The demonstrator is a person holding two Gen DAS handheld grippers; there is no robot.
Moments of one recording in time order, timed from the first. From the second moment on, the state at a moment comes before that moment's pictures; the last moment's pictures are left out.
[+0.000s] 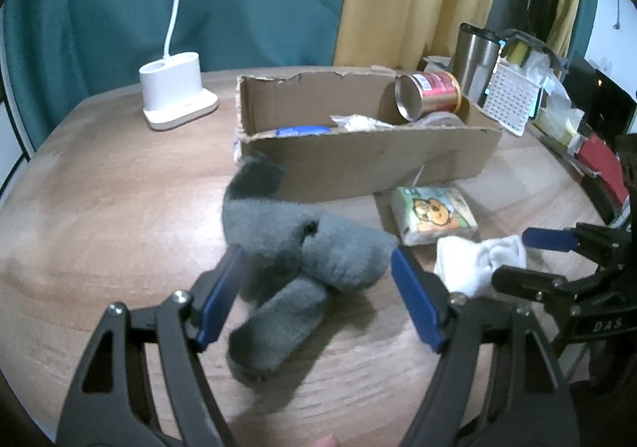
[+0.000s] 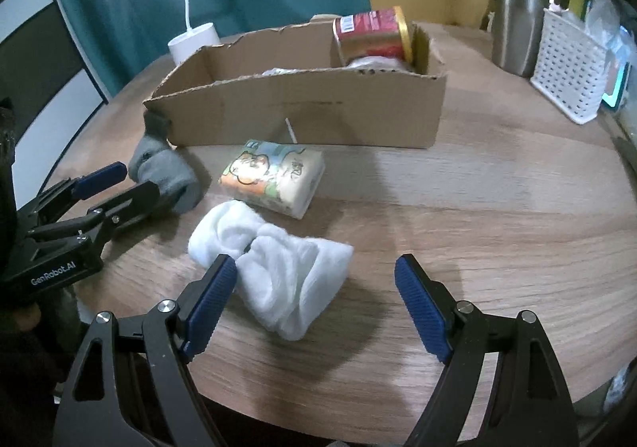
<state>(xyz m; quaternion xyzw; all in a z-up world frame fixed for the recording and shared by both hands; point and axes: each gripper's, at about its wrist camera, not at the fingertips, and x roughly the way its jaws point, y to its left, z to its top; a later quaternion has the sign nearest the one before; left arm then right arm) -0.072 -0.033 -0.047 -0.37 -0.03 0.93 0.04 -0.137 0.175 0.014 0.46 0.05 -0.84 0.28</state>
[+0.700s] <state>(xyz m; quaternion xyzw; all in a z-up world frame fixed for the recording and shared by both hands) -0.099 -0.029 -0.065 -0.42 -0.03 0.90 0.05 -0.142 0.160 0.012 0.47 0.04 -0.82 0.34</state>
